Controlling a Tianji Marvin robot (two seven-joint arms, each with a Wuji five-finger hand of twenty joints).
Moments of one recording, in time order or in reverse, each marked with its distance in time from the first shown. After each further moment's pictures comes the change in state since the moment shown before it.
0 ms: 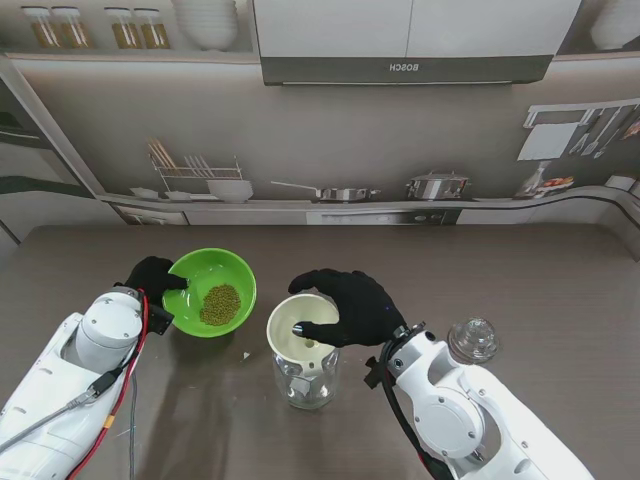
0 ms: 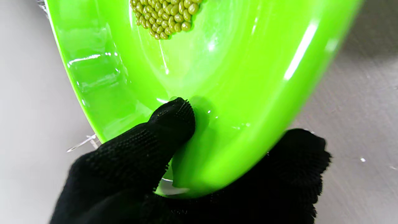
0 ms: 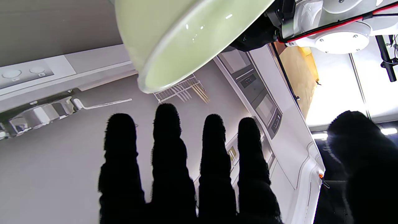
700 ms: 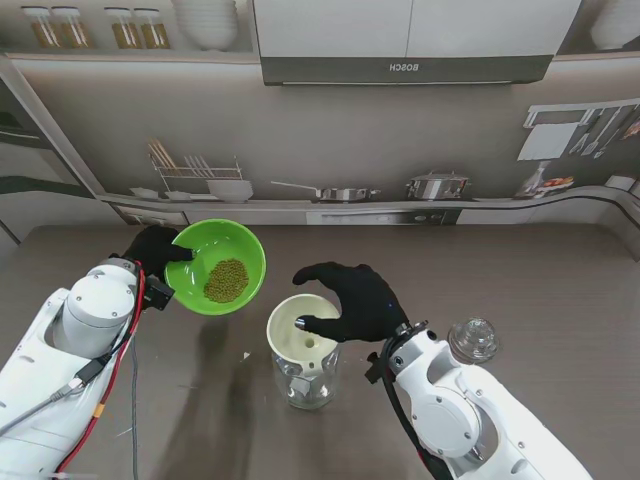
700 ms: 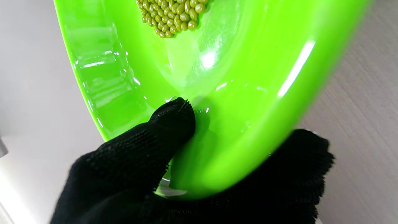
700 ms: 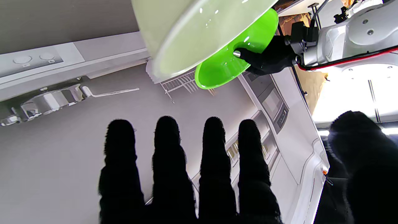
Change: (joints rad) left arm 0.000 0.021 -0.021 -0.189 -0.020 0.055 -0.076; right arm 0.004 -0.006 -0.002 0.008 -0.032 0.029 -0.048; left_hand 0.001 0.000 0.000 0.000 0.000 0.014 -0.001 0.002 0.001 0.016 0.000 0.000 0.000 0.020 0.002 0.000 0.000 0.023 0.001 0.000; right_hand -0.001 0.002 -0.012 0.001 -0.010 -0.002 -0.009 0.000 -0.025 -0.001 -0.023 -0.049 -0.097 -0.001 -0.084 -0.093 -0.048 0.000 -0.107 -0.050
